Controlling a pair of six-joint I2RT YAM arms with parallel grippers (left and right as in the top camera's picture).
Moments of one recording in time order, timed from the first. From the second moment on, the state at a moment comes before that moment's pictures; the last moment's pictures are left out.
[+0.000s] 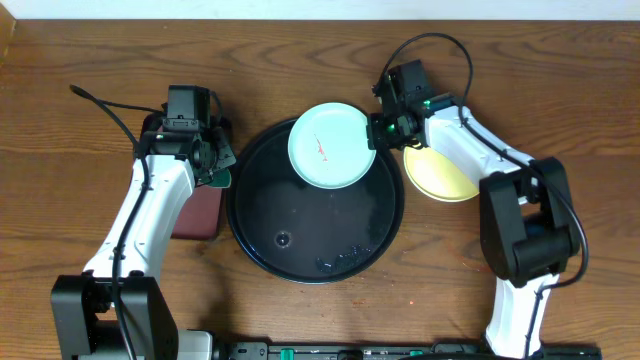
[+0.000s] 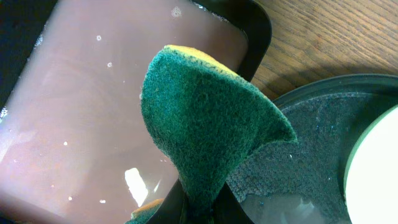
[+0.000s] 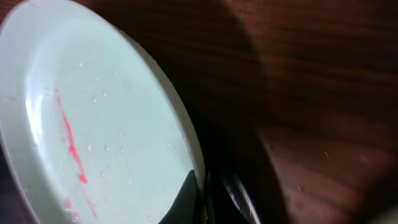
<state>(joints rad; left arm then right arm) -0.03 1.57 1.12 -0.71 -0.08 -0.43 0.35 2.07 1.48 -0.55 -0.28 0.25</state>
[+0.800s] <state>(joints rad) -0.03 1.57 1.12 -0.74 -0.08 -0.43 0.57 2.05 1.48 -0.79 -0.28 0.39</state>
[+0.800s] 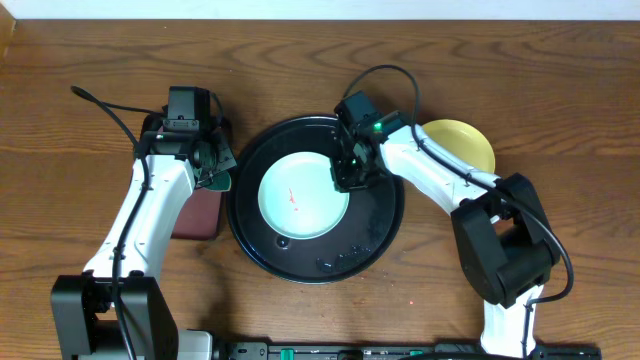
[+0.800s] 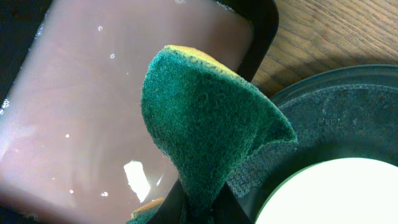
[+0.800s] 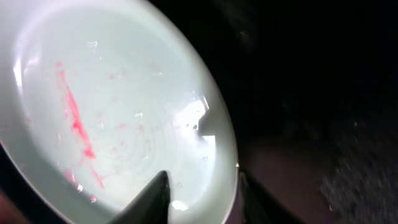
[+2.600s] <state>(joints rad) -0.25 1.70 1.12 -0.71 0.00 -0.54 0.55 2.12 1.48 -0.70 -0.28 0.39</state>
